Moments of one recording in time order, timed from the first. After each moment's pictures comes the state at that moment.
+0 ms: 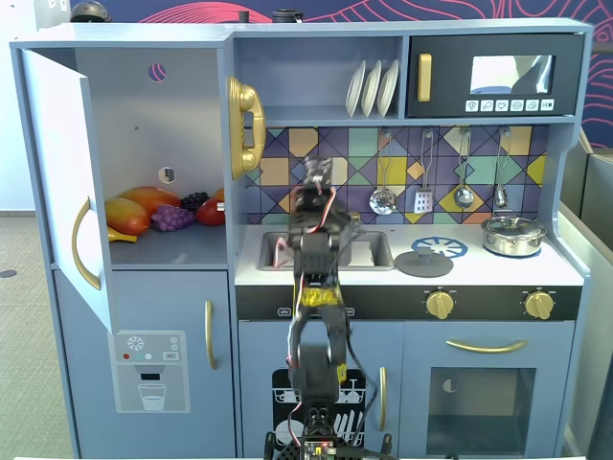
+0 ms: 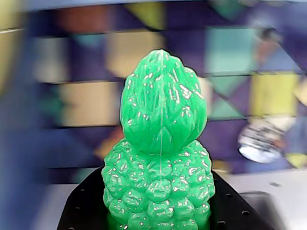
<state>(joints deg) 2.5 145.3 108.1 28.2 -90.2</state>
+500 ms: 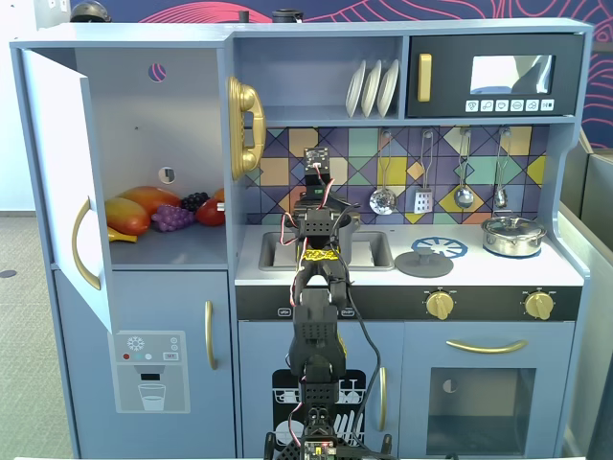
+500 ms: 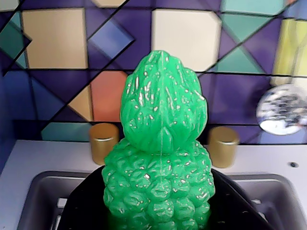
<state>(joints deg) 0.7 118.7 94.6 23.7 -95.5</state>
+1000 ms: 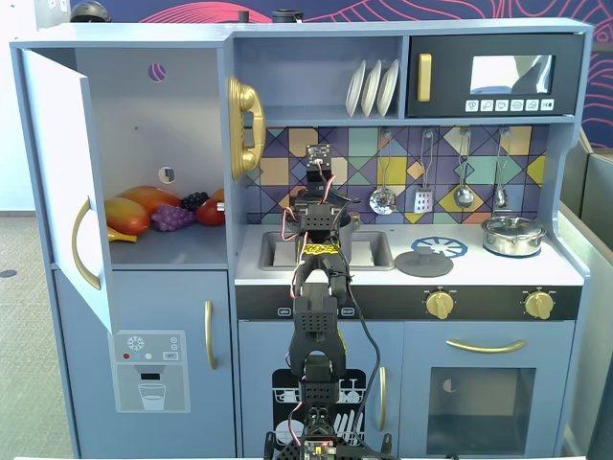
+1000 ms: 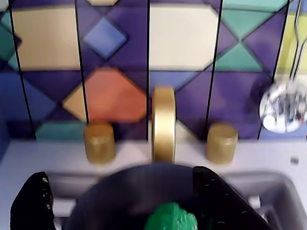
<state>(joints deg) 1.3 115.6 90.7 27.2 -94.7</state>
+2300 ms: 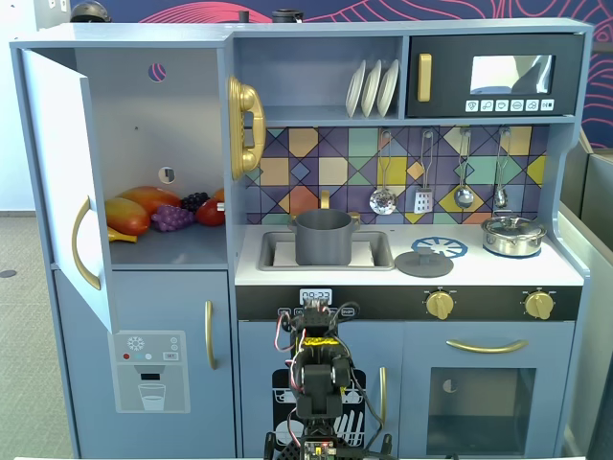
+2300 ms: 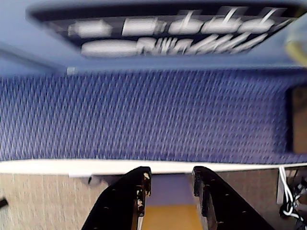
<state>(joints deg) -2.2 165.5 169.6 54.8 -91.8</state>
